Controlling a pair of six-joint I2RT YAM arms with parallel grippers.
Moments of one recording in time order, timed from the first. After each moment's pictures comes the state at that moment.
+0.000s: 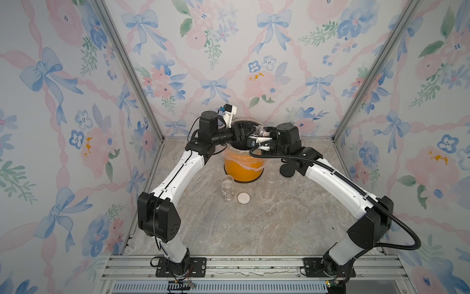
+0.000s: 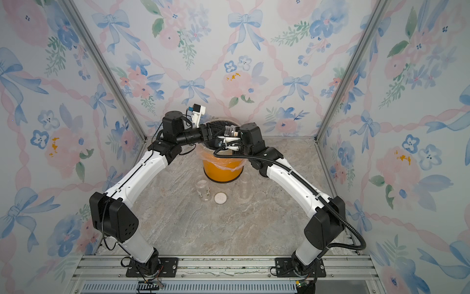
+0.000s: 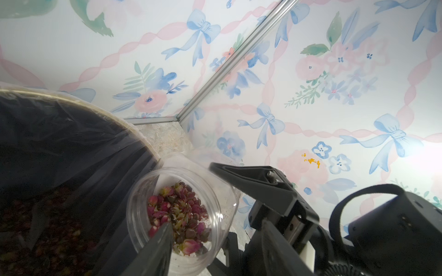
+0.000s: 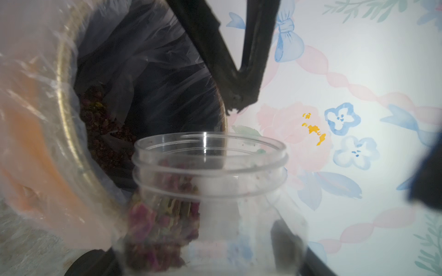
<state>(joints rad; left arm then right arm) -0.37 1.69 1.64 -0.13 0.72 -0.68 0.63 1.81 1.77 -0.35 0.20 -1.19</state>
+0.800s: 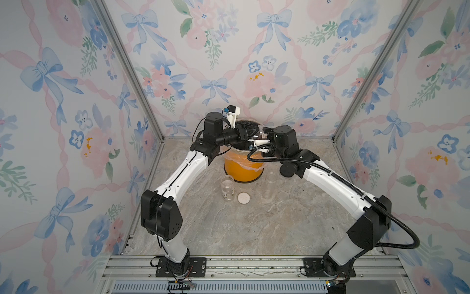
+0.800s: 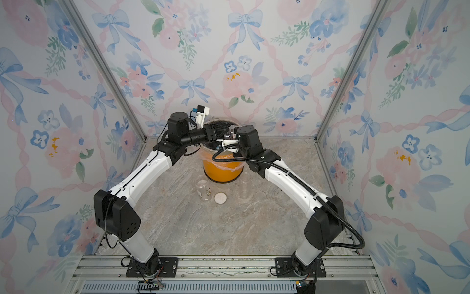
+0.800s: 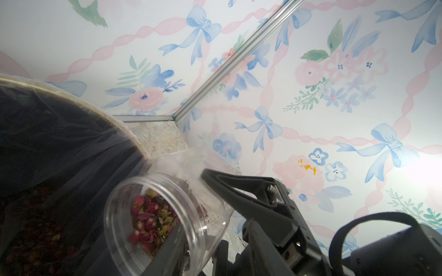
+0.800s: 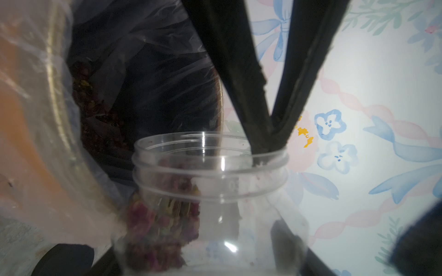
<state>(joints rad) -0.41 1.71 1.63 -0.08 0.67 -0.74 0.65 1.81 1.73 -0.28 0.29 -1.28</state>
